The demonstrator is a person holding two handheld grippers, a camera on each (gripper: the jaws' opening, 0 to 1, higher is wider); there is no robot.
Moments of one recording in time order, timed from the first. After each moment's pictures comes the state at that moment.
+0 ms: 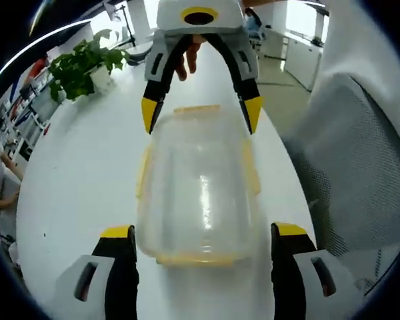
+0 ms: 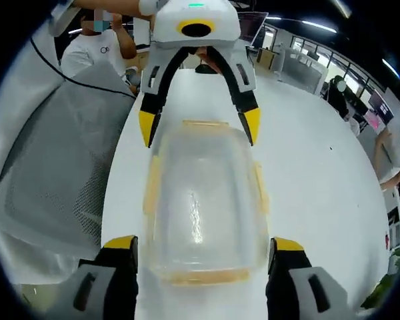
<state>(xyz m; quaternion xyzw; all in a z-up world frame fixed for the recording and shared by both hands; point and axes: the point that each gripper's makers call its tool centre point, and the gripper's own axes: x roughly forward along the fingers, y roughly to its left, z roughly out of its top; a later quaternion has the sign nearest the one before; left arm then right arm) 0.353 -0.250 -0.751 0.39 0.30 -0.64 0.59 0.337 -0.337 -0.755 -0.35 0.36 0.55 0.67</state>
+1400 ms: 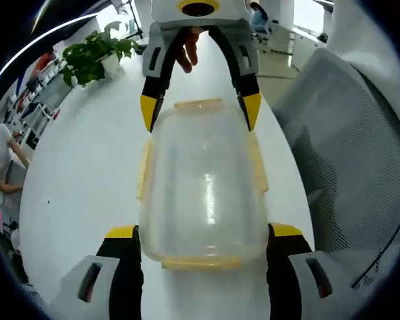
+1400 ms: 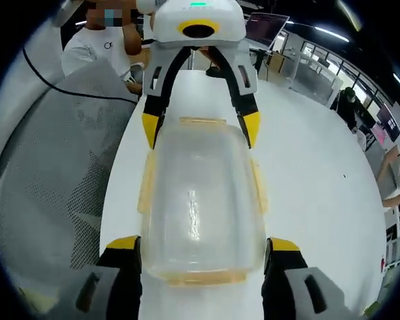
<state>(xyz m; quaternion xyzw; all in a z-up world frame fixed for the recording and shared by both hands) 0.345 -0.166 -0.755 0.39 0.31 -0.62 0.61 0.334 -0.255 -0.757 -0.36 0.35 0.57 0.65</state>
